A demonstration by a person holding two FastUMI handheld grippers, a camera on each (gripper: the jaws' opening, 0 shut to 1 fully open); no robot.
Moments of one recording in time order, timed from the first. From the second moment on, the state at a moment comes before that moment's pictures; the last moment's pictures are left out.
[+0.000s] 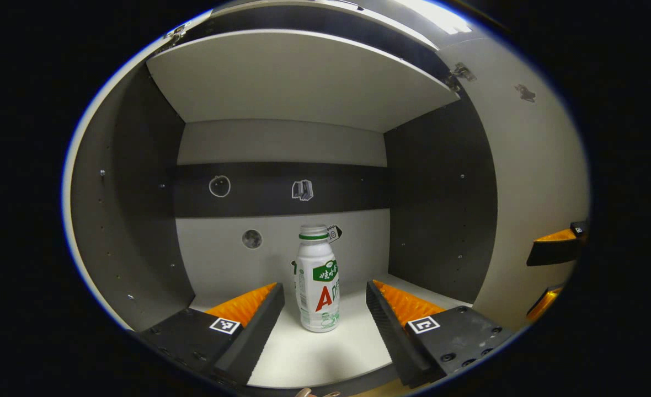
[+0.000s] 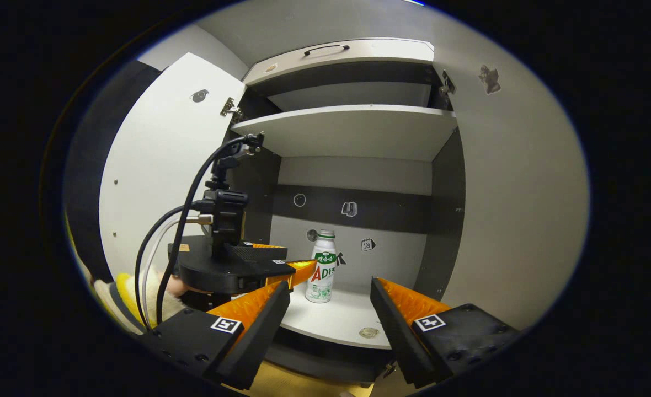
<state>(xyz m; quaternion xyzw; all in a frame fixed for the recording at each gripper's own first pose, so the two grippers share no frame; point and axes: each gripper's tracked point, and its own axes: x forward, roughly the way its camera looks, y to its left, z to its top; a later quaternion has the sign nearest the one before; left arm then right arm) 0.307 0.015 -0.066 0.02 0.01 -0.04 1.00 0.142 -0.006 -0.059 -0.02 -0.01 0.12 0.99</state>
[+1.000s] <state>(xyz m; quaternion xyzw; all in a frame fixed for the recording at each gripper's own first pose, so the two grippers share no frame) 0.395 0.030 -0.104 0.05 0.02 -0.04 1.00 0.203 -0.014 -0.115 -0.03 0.04 0.12 0.99</state>
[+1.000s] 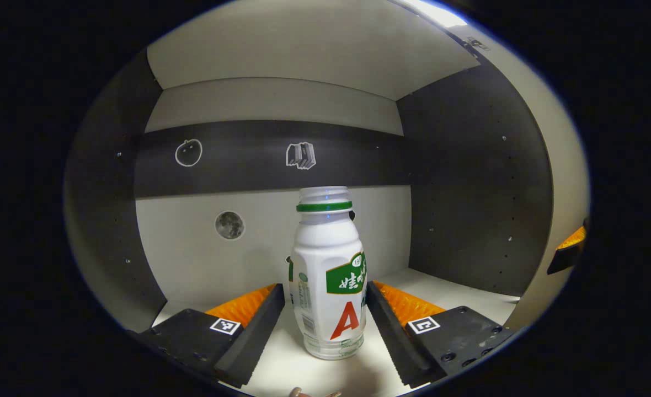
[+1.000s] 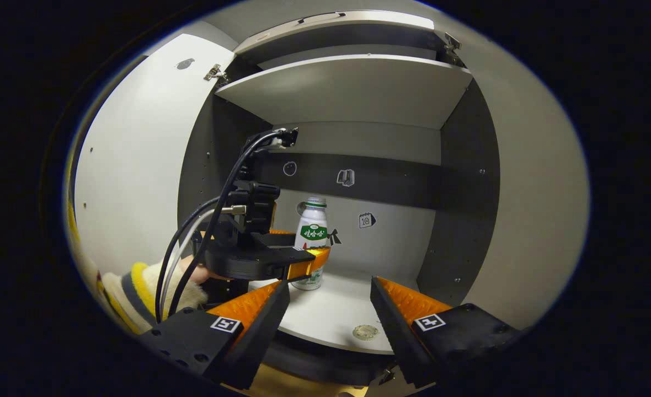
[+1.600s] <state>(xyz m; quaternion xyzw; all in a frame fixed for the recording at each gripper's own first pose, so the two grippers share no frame) 0.359 0.009 -0.065 0.04 -0.01 -0.07 1.00 0.181 -0.010 -0.091 -0.02 0.01 0.12 0.99</state>
